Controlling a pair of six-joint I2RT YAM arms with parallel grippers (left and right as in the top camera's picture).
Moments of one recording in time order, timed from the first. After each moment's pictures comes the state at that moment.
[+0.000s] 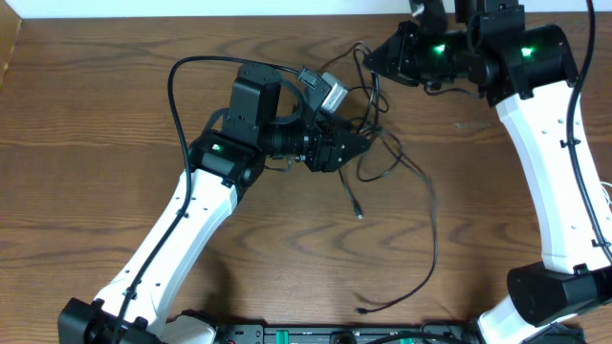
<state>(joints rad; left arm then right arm) -0.40 1.44 1.19 -0.36 0.86 -0.09 0.28 1.77 2.04 -1.06 -0.65 0.58</state>
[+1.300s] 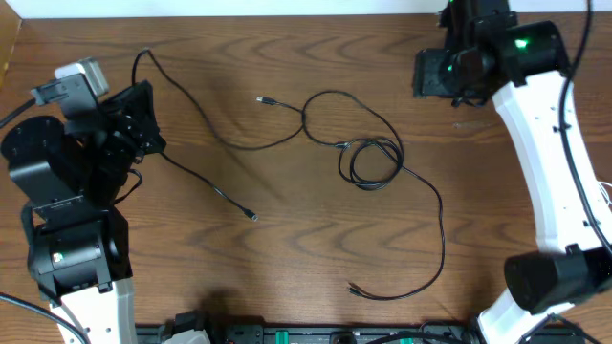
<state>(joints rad) 0.27 0.99 1.19 -0.51 0.41 -0.32 0.25 1.84 2.00 -1.29 -0.04 0.26</state>
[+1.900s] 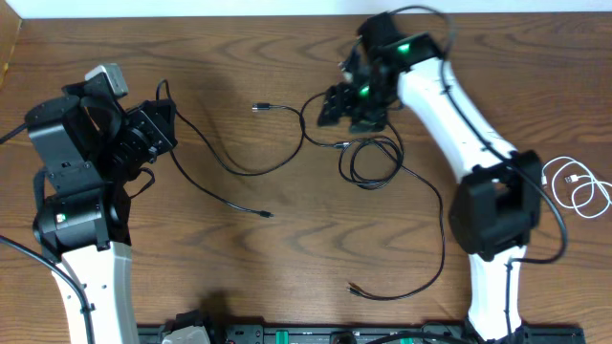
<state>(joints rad) 0.27 1.11 1.19 -0.64 0.49 -0.38 0.42 2.19 1.99 -1.15 -0.53 0.44</state>
